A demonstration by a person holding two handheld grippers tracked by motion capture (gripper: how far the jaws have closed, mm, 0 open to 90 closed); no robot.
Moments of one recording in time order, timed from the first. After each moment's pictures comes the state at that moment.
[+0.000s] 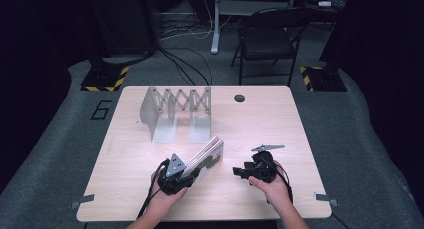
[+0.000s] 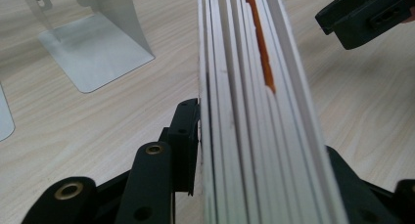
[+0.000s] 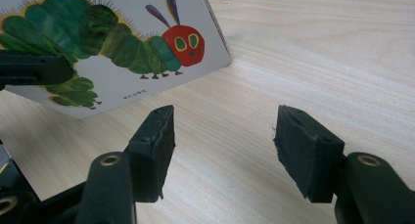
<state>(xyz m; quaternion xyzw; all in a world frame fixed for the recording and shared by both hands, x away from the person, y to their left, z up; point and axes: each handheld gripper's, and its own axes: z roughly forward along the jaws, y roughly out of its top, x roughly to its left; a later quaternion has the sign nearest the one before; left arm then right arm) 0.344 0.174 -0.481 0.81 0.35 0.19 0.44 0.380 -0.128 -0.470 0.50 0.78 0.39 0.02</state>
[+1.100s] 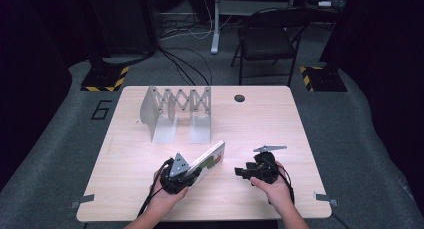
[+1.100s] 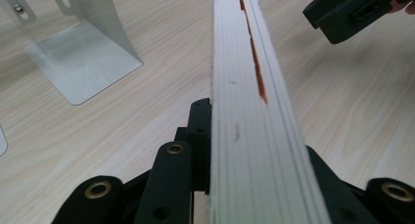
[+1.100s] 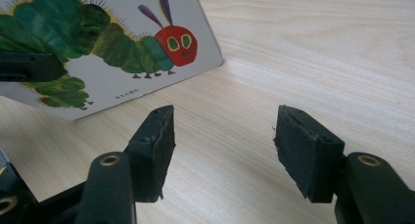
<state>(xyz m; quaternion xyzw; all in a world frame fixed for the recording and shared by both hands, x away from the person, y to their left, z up) 0.343 0.167 -0.471 0.82 0.32 0.17 0.43 0.379 -0.134 -0.472 0.50 0.77 0.39 0.02</state>
